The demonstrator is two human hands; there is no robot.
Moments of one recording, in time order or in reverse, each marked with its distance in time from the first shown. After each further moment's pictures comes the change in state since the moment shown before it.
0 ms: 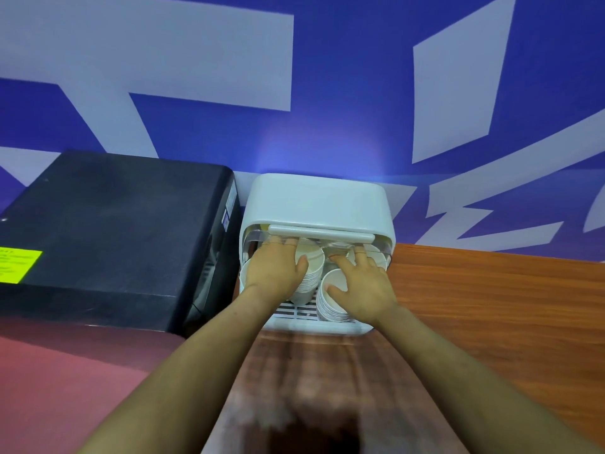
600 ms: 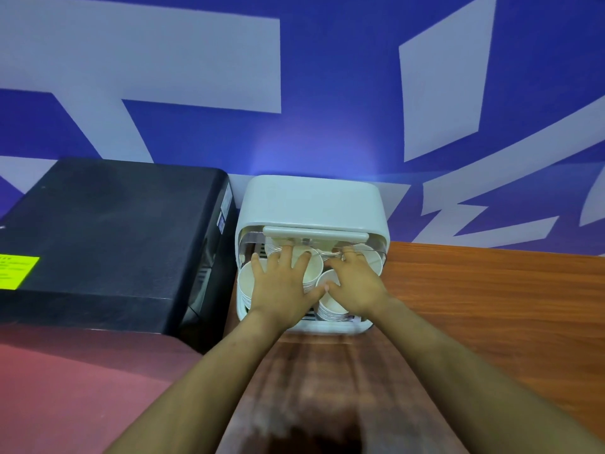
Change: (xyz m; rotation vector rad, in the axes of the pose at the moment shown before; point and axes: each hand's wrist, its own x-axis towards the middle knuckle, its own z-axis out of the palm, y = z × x) left_hand -0.030 0.014 0.017 0.143 0.038 0.057; right_hand 0.012 0.003 0.002 0.135 -0.076 -0.073
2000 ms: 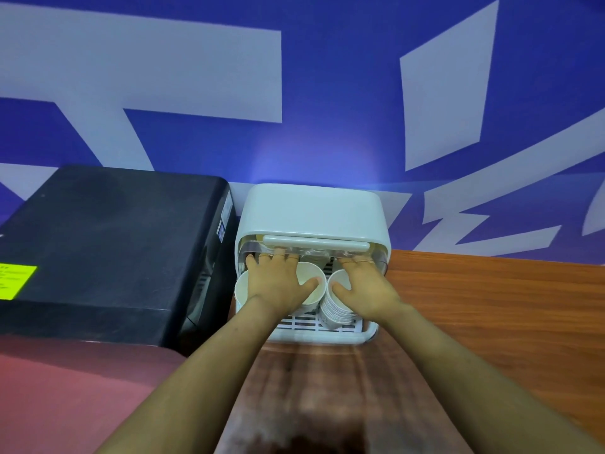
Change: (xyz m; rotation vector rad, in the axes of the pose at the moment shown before) left_hand 0.028 -0.008 -0.011 0.085 -0.096 -0.052; right_hand 0.004 0.017 -0.006 0.057 0.057 0.010
